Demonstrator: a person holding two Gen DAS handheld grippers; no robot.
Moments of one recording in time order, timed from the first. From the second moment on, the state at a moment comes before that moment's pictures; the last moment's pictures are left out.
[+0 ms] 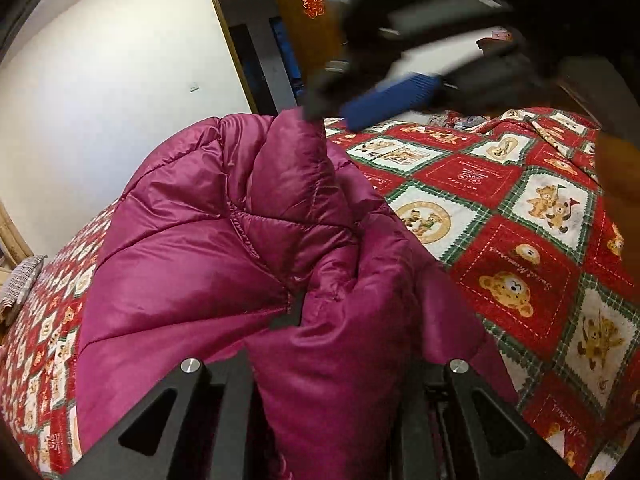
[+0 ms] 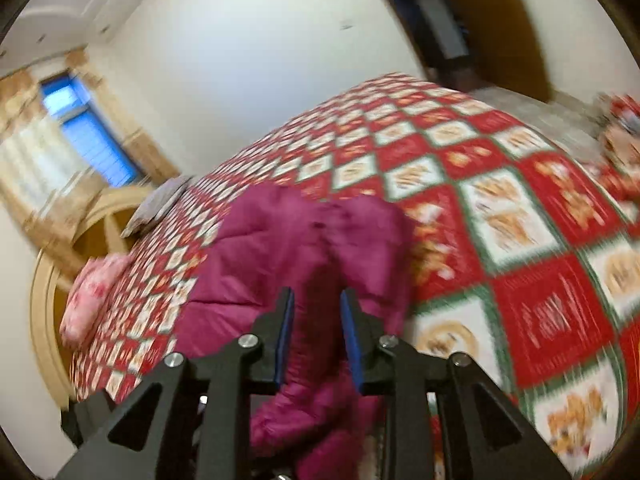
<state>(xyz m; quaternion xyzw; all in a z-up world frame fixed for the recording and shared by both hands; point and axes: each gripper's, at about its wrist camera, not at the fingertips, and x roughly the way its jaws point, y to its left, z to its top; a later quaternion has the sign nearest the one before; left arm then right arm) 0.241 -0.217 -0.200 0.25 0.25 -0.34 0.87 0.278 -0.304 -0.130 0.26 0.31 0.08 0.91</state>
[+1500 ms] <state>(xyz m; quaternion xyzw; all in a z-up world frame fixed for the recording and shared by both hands) 0.204 -0.160 -0.139 0.26 0.29 -0.38 0.83 0.316 -0.296 -0.205 0.21 0.41 0.07 0.89</state>
